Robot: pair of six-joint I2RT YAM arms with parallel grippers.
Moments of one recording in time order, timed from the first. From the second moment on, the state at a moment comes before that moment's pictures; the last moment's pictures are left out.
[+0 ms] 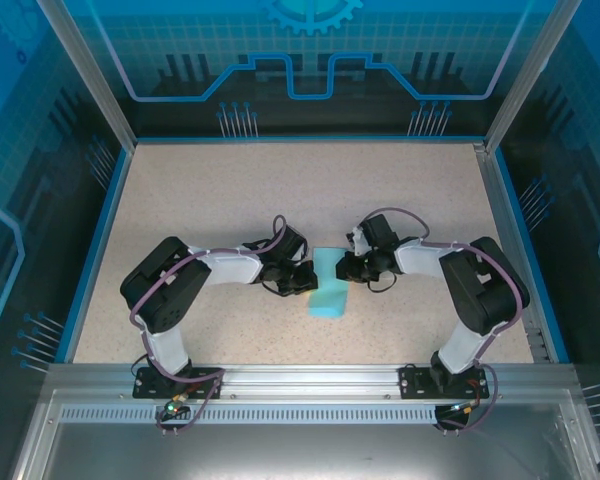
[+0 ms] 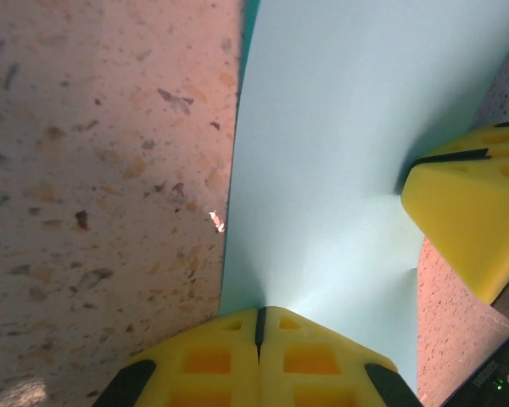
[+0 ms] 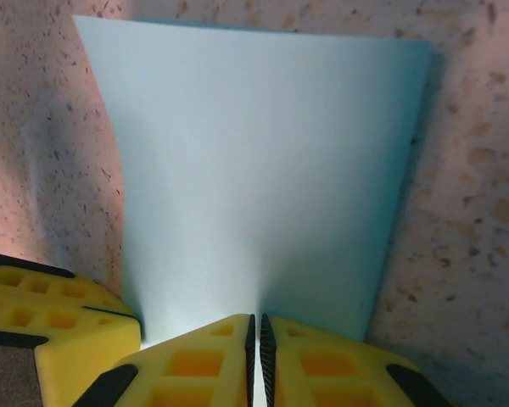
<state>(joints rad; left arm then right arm) -0.68 1.82 0.90 -0.16 0.40 -0.92 0.43 1.71 0.78 -0.19 -0.48 0.50</state>
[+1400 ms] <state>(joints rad) -0.69 1.82 0.90 -0.15 0.39 -0.92 0.30 1.82 0.86 -0.07 -0.55 0.55</state>
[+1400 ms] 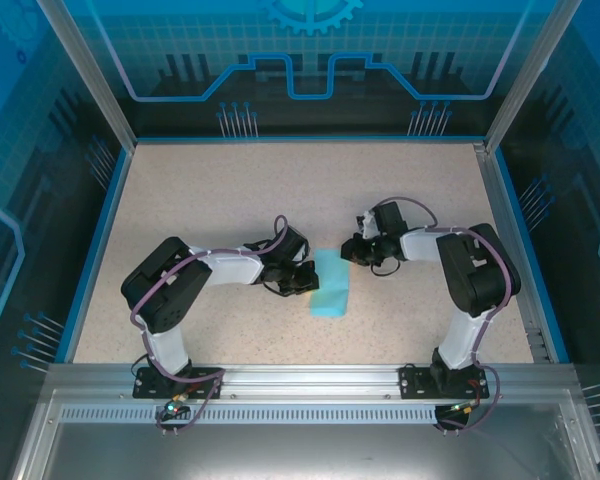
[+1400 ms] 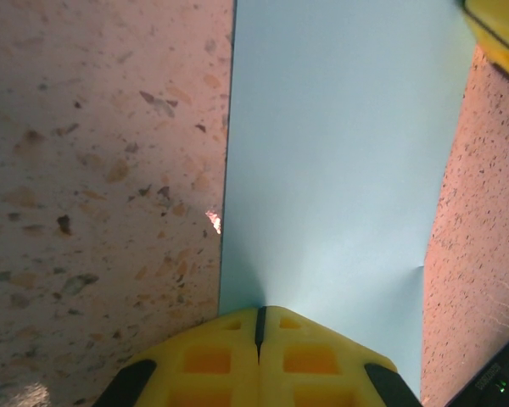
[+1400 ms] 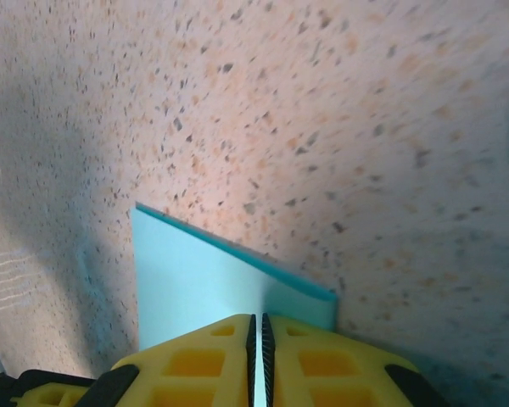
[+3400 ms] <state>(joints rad) -0.71 1.81 0.90 -0.14 0.36 -0.93 0.58 1.42 0.52 -0.30 -0.47 0.65</state>
